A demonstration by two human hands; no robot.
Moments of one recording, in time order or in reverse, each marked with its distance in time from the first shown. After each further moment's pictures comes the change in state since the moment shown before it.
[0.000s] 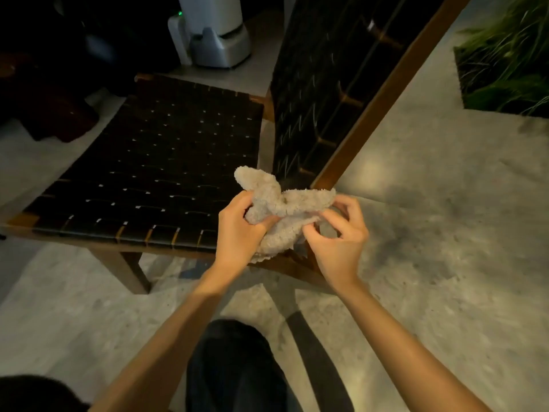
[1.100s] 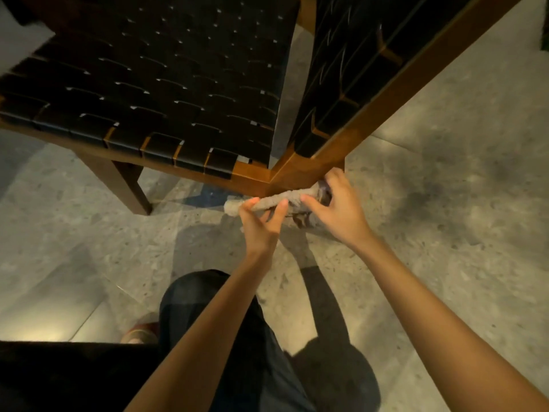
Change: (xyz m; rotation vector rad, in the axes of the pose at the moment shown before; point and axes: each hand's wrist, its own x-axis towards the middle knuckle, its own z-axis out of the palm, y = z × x) left_hand -0.096 -0.105 0.049 -0.275 0.208 -0.768; right_hand -0.057 0.070 0.029 -0.151 -0.712 0.292
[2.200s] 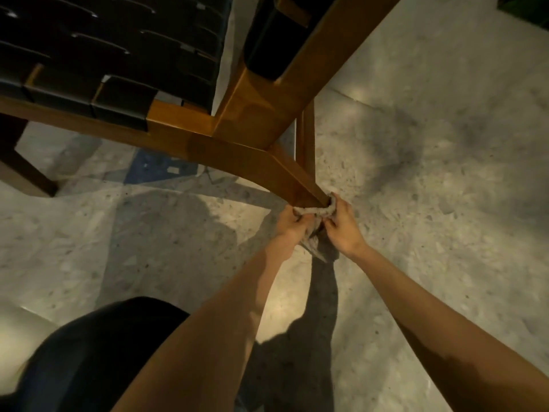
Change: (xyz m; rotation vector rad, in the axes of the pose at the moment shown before) left_hand 0.030 -0.128 0.122 0.132 -0.375 -0.432; right_hand -0.057 0.172 0.019 -0.137 -0.206 0.456
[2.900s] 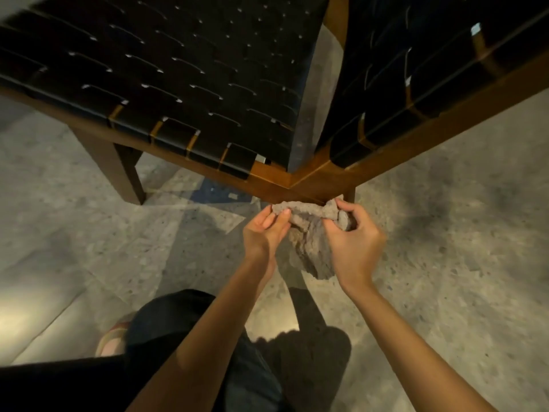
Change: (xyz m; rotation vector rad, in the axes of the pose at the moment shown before) left_hand -0.096 0.067 -0.125 -0.755 0.207 0.143; right_hand -0.062 -0.179 -0.013 0.196 0.589 -0.312
